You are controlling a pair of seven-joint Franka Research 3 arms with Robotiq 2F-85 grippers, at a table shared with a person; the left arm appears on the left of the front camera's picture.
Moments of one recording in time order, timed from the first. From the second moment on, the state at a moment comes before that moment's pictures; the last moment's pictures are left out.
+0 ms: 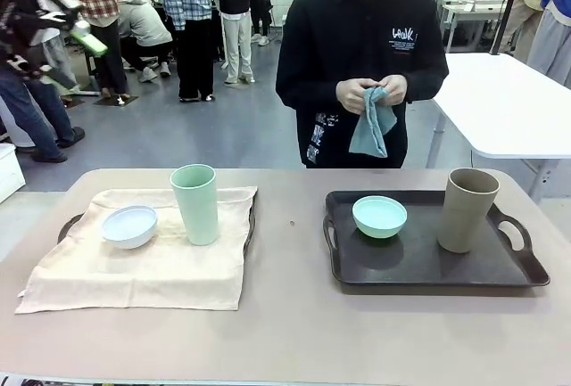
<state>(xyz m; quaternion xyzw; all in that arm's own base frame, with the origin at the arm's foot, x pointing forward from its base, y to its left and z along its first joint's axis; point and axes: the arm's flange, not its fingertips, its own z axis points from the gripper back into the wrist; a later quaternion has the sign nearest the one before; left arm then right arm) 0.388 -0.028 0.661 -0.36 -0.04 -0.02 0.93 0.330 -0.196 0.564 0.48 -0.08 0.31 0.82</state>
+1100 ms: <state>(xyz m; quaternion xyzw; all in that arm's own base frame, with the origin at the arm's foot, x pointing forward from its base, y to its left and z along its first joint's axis) 0.475 -0.323 0.618 -0.03 -0.12 -0.05 0.99 0.387 -0.182 0.449 0.54 -0.22 0.59 0.55</state>
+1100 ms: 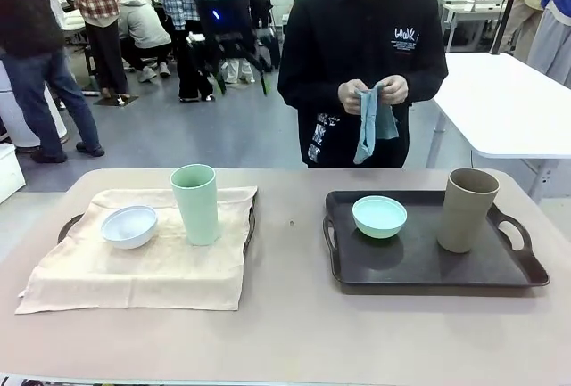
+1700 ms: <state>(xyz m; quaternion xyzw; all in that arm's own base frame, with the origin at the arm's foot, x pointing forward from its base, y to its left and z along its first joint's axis) 0.464 -0.320 0.648 -0.06 -0.14 -0.04 0.99 0.385 -0.183 0.463 0.54 -0.22 0.57 0.58</state>
